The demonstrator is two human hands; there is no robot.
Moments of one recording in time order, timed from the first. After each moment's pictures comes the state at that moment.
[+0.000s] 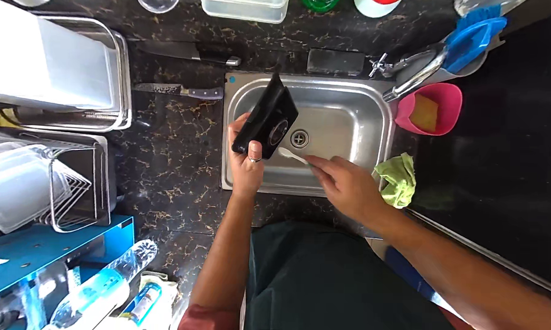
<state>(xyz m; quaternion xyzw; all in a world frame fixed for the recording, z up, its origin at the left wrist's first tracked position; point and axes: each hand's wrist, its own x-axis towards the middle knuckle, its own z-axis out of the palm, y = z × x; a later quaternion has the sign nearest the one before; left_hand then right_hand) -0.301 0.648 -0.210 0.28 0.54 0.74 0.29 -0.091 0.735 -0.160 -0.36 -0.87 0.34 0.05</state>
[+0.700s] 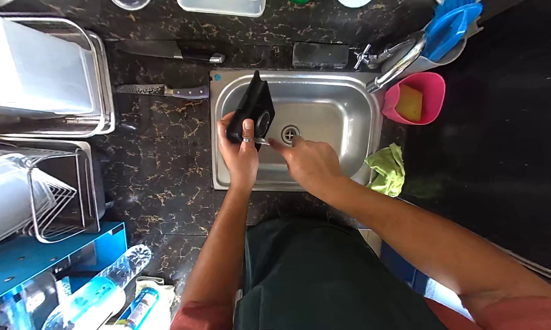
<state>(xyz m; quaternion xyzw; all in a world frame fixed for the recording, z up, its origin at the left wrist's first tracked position) -0.295 0.671 -0.222 0.23 0.65 0.69 0.21 -0.152 0.743 -0.158 -0.31 -0.93 0.17 -0.12</state>
